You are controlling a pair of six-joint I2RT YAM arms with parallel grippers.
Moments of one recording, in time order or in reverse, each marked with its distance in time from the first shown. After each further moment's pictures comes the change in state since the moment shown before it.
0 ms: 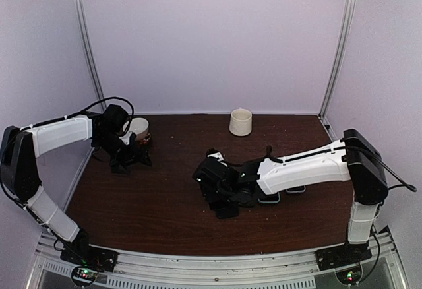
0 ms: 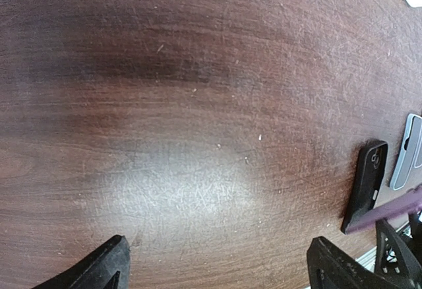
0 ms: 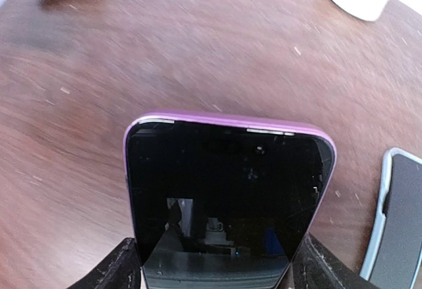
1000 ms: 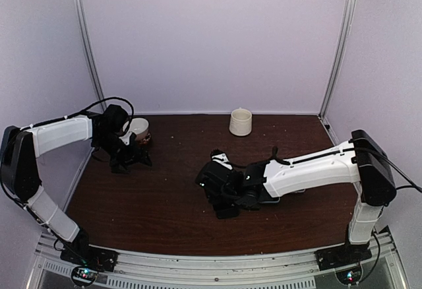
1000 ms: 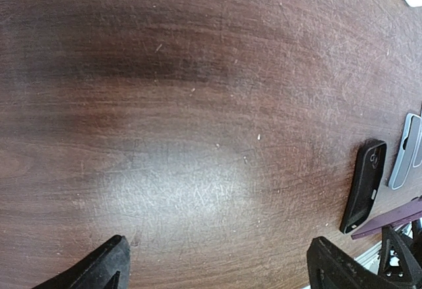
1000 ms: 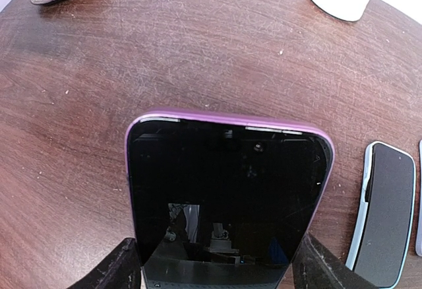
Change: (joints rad) left arm 0.003 0.001 0.000 0.000 0.008 0.000; right arm 0.027 -0.056 -0.050 -0.040 0.061 0.046
